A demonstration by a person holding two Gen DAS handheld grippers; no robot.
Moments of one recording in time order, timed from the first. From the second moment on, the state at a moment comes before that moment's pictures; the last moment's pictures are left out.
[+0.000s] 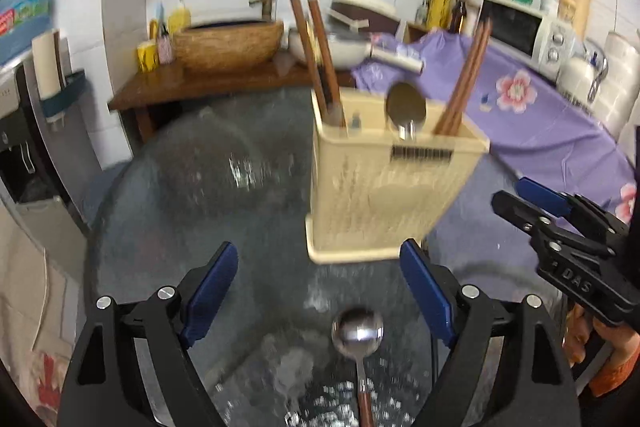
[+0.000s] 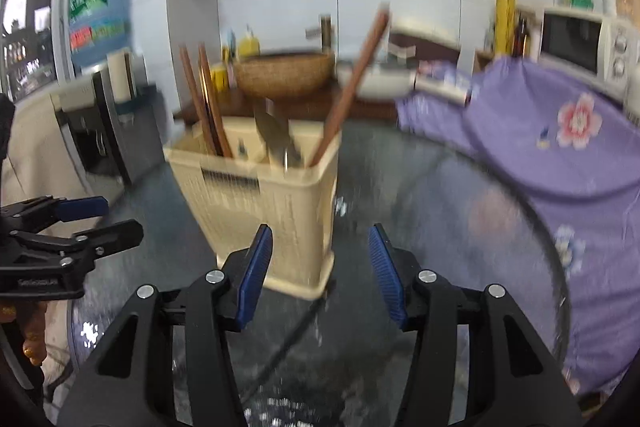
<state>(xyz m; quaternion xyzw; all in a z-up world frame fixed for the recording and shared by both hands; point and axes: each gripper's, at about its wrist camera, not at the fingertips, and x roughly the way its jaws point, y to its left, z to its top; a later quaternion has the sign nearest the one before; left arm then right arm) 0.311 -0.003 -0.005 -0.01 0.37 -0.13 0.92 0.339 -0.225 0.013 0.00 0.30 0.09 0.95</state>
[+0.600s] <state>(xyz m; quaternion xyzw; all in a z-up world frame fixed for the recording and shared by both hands) 0.292 -0.012 -0.082 0.00 0.45 -0.13 0.88 0.352 -0.189 -0.092 -0.01 0.45 0.09 0.89</state>
